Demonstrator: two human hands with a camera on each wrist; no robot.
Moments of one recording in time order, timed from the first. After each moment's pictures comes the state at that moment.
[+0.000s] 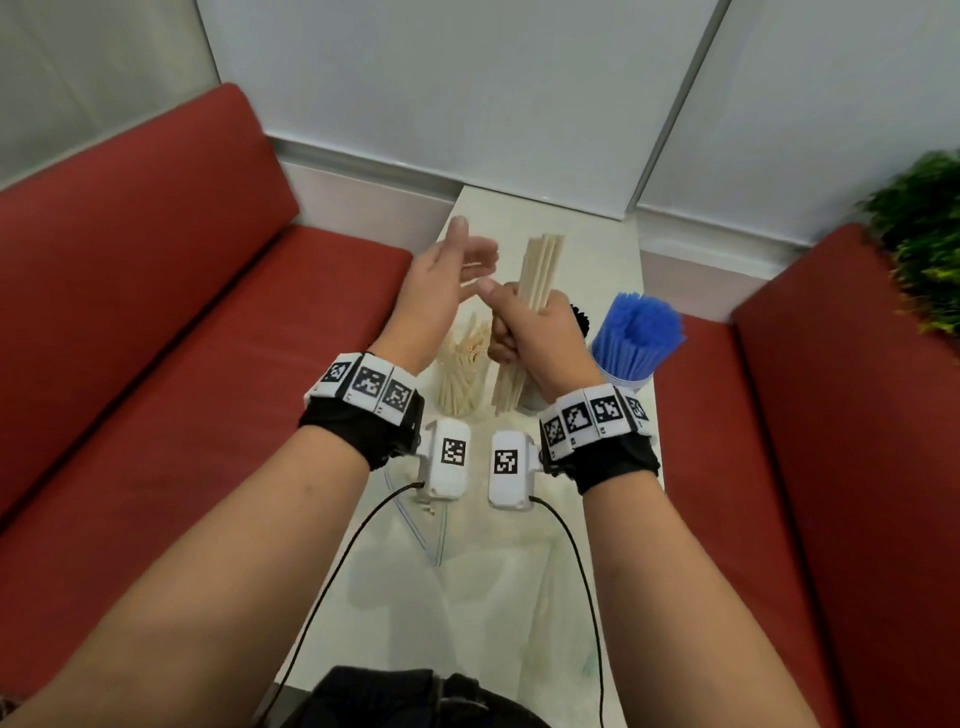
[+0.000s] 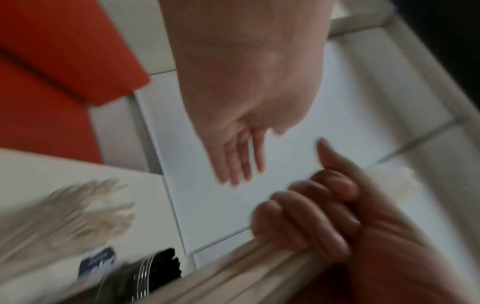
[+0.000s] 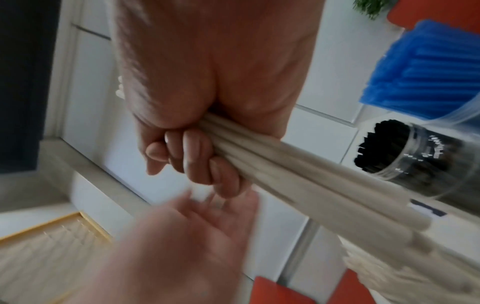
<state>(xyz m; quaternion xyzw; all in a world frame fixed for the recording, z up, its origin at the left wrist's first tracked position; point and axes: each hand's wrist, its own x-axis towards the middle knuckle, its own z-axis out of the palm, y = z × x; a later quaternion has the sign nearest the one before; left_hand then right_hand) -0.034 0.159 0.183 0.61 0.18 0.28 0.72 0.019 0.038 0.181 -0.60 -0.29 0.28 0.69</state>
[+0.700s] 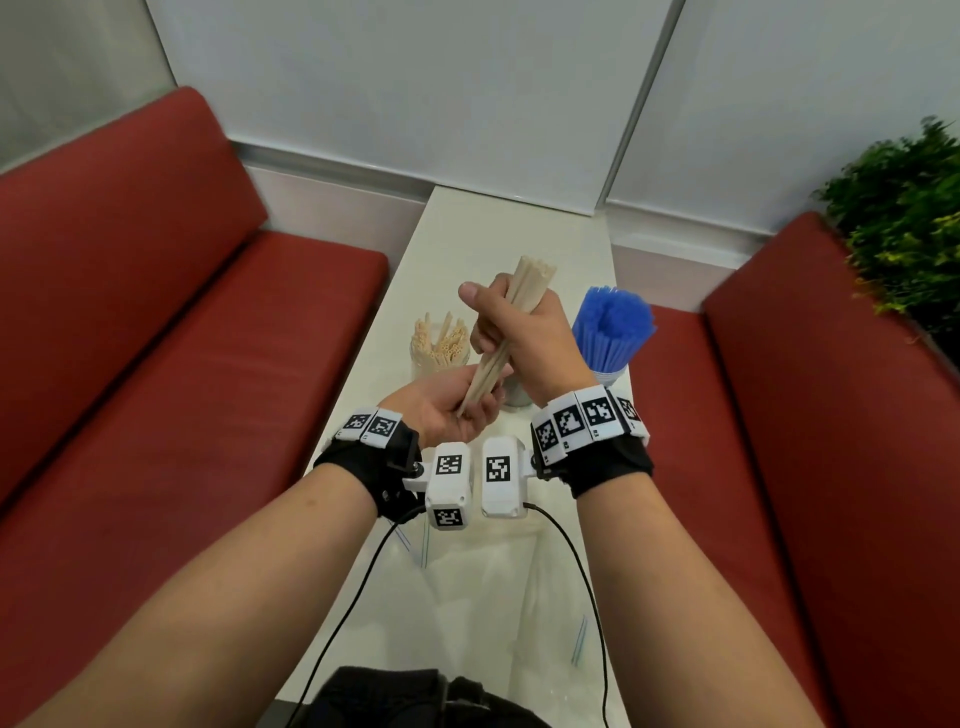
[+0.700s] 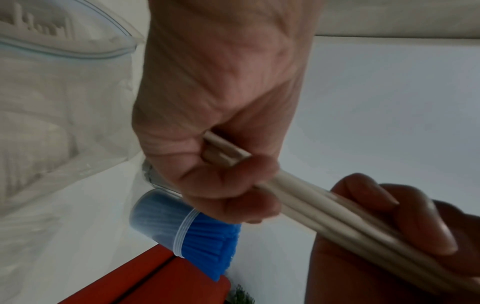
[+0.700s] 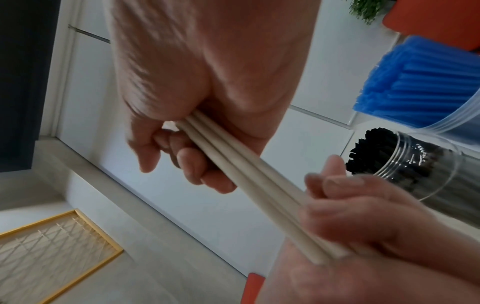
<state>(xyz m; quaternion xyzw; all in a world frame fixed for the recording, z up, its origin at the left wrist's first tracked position) -0.032 0.122 0.109 0.28 0.27 -0.21 0.90 0.017 0.019 0.191 -0.59 -0.30 0.25 0.71</state>
